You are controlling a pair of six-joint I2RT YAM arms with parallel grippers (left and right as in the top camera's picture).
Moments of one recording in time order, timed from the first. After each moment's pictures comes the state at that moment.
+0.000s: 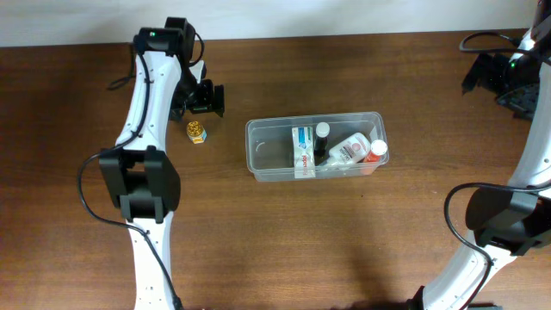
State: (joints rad) left arm -0.10 2.45 2.42 -1.51 0.11 -0.14; right arm -0.35 2.09 2.45 -1.69 -0.02 0.24
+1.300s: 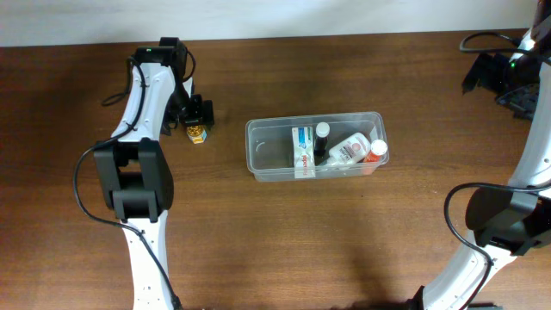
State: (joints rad) left arm -0.06 2.45 2.22 -1.37 0.02 -0.15; right arm -0.35 2.09 2.45 -1.69 -0.02 0.24
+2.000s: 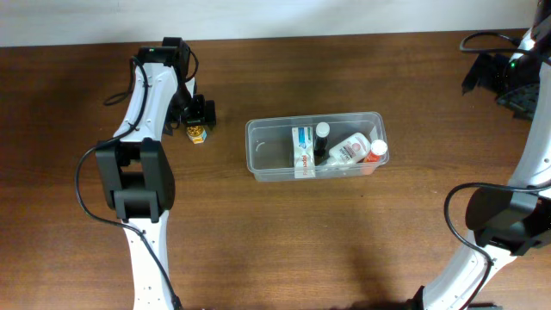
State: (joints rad) left arm -0.07 2.45 2.22 -1.36 0.02 -0.16; right arm -0.35 2.09 2.45 -1.69 -0.02 0.24
